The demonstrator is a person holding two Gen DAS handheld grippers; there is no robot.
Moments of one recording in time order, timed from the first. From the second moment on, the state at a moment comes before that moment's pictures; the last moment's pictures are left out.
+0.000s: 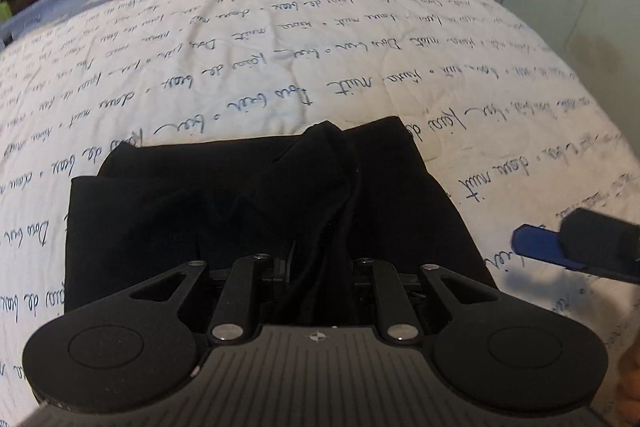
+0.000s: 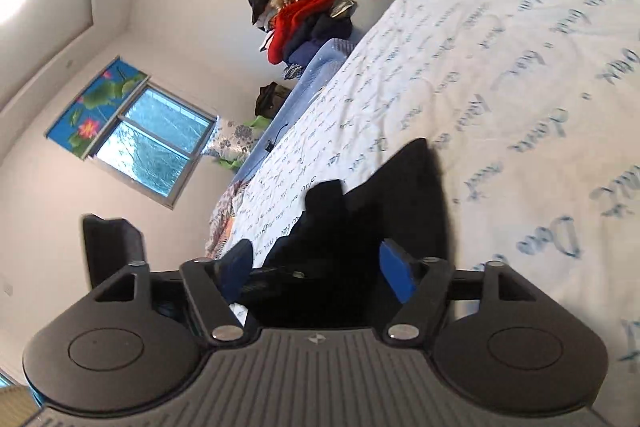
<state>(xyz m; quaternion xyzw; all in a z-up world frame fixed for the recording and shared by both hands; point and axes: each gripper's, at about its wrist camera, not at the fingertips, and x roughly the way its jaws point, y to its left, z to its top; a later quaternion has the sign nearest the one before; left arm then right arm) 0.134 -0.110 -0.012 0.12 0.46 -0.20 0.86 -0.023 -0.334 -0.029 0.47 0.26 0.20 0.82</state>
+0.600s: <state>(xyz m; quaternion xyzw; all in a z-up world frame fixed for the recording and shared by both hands) 0.112 -0.111 0.005 0.04 0.44 -0.34 0.83 0.086 -0.354 -0.073 0.60 0.33 0.25 0.68</state>
